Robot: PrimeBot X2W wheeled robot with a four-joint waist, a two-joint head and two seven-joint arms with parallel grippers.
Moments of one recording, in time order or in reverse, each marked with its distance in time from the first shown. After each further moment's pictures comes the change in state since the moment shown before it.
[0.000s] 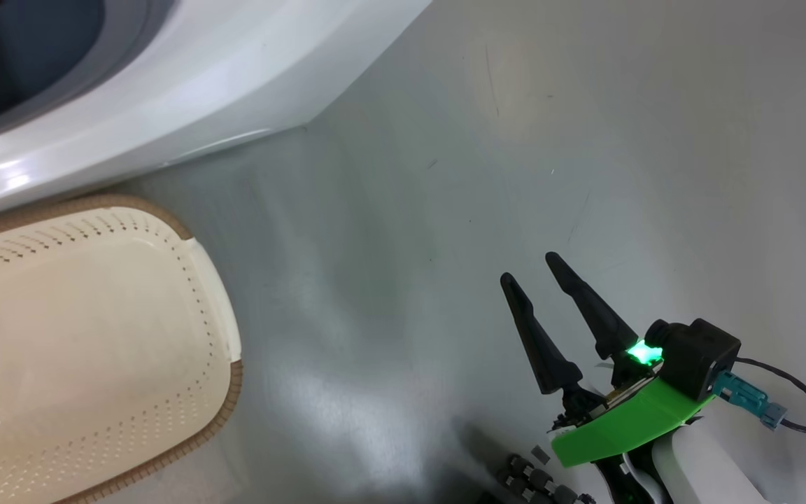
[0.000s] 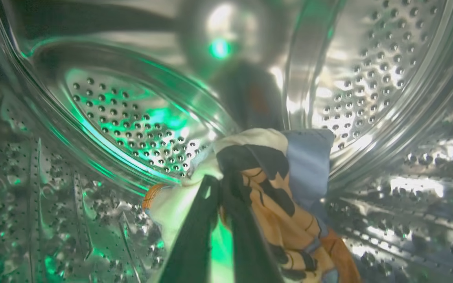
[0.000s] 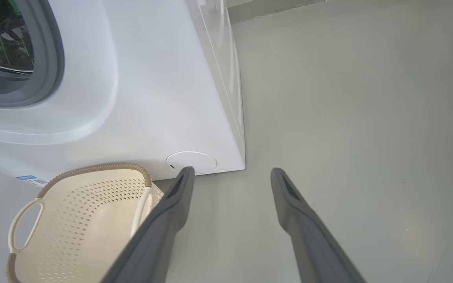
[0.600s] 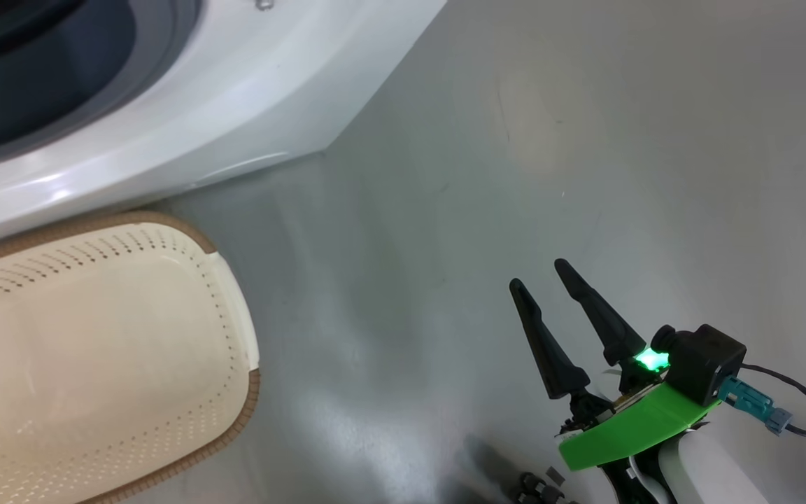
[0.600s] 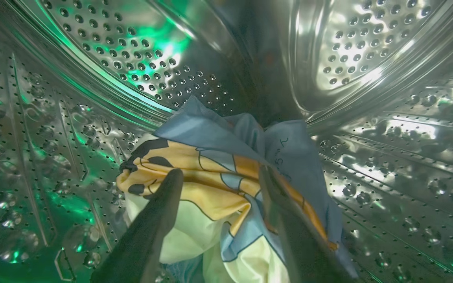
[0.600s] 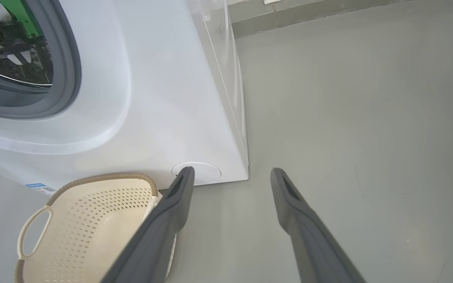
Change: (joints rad) left arm -0.027 -0.072 0.004 0.245 -0.060 0.012 0.152; right arm 0.020 -0.007 -0.016 0.007 -0.002 0.000 0.000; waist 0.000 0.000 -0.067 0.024
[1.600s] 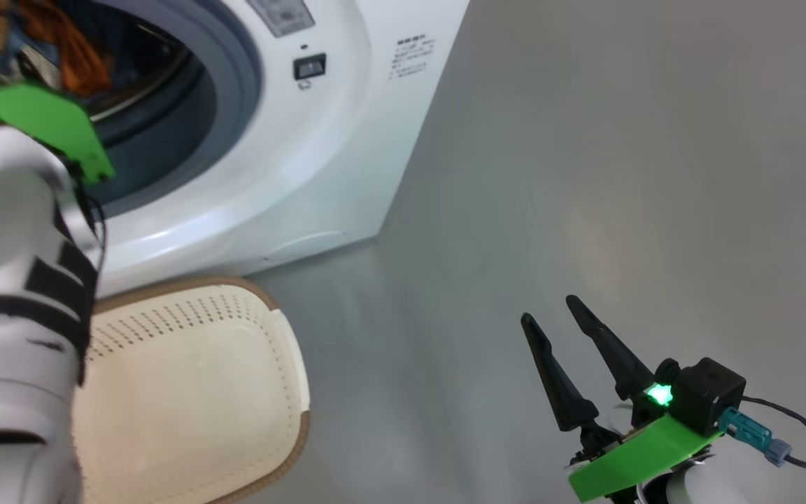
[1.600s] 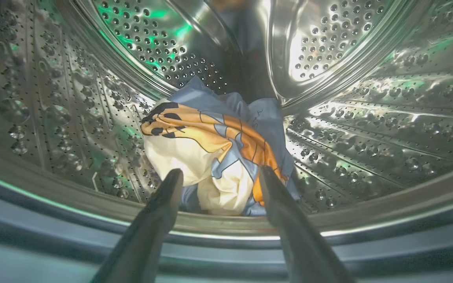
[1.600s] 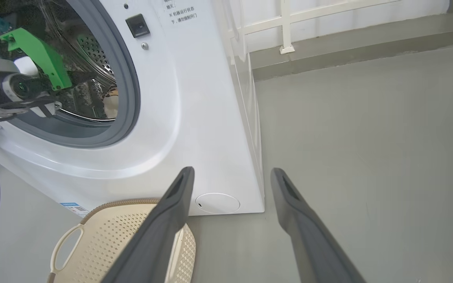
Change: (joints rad) left arm 0.306 -0.154 0.044 0.034 -0.145 0.041 -0.114; right arm 0.074 0.000 -0.024 0.009 -0.046 0.000 0.000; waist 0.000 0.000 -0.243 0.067
